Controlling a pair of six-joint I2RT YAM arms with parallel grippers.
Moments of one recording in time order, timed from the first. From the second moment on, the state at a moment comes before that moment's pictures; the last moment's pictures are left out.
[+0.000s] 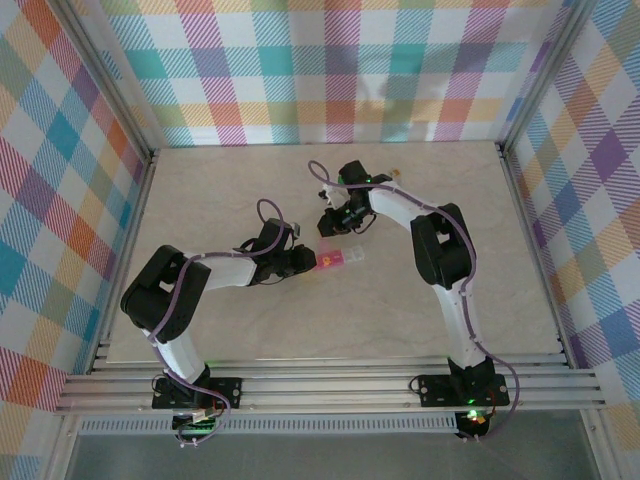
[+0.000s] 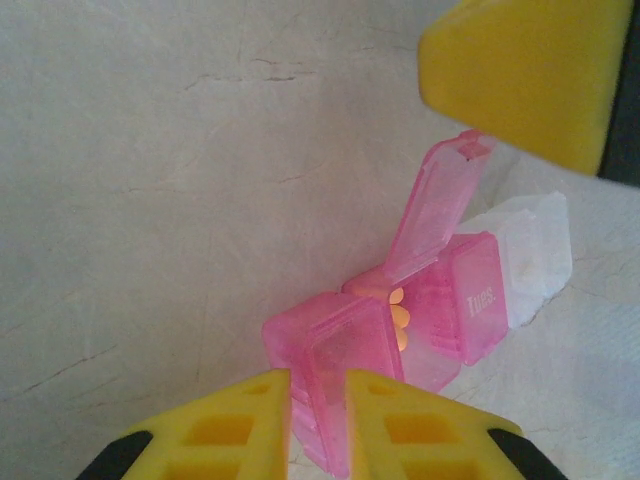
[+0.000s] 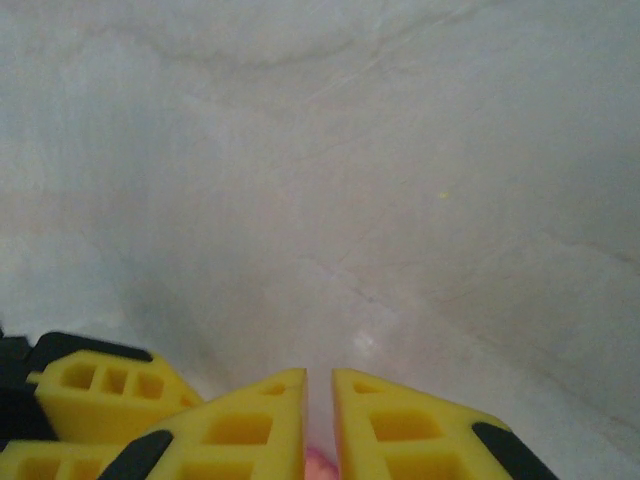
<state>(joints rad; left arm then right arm) -0.54 1.74 0.81 0.11 0.28 -0.75 0.50 2.28 1.81 -0.76 -0.64 0.04</state>
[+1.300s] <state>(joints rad) -0.54 1.76 0.82 0.15 0.24 -0.79 0.59 2.14 1.66 -0.88 -0.40 0.01</state>
